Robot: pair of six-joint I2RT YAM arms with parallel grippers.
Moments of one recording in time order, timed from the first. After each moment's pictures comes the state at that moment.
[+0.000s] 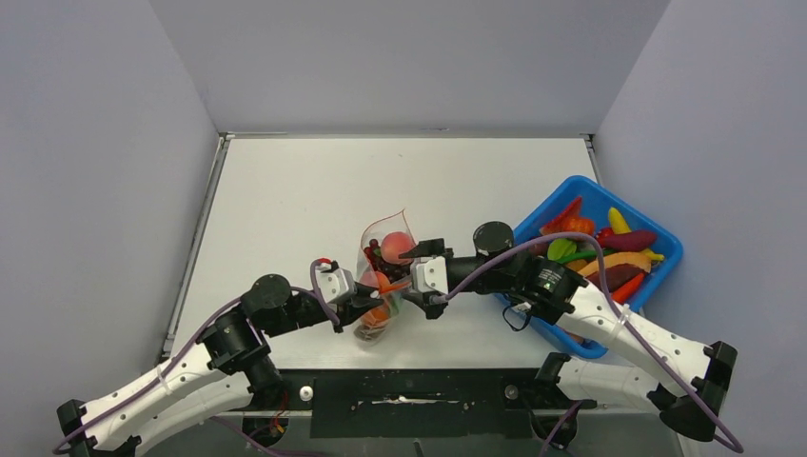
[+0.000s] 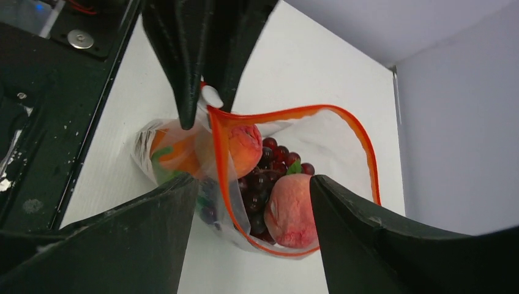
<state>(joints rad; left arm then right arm) -0.96 0.56 0.56 -0.12 0.24 0.03 0.94 1.00 0.97 -0.33 -0.46 -0.72</state>
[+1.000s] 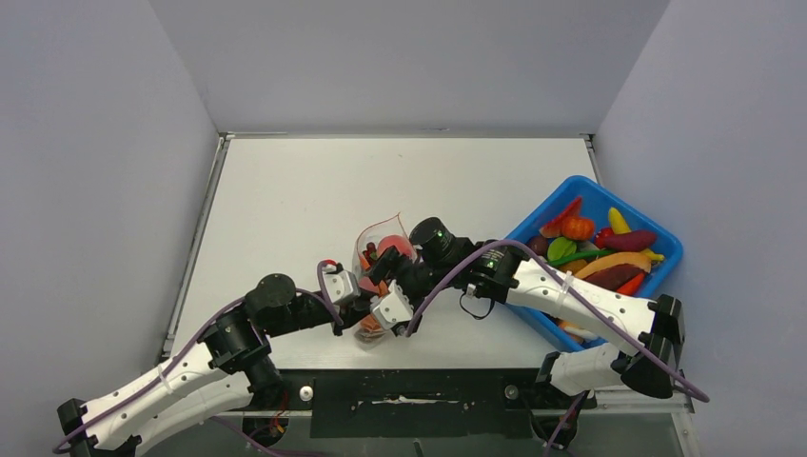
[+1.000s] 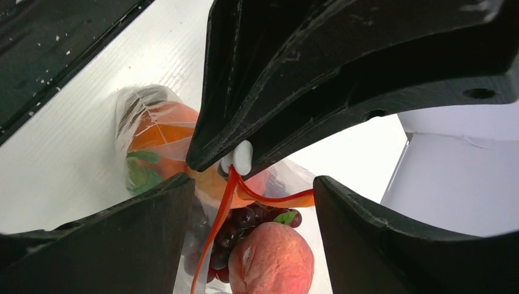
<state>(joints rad) -0.96 0.56 0.56 -0.18 0.26 0.03 1.06 1.32 1.21 -0.59 -0.51 -1.27</state>
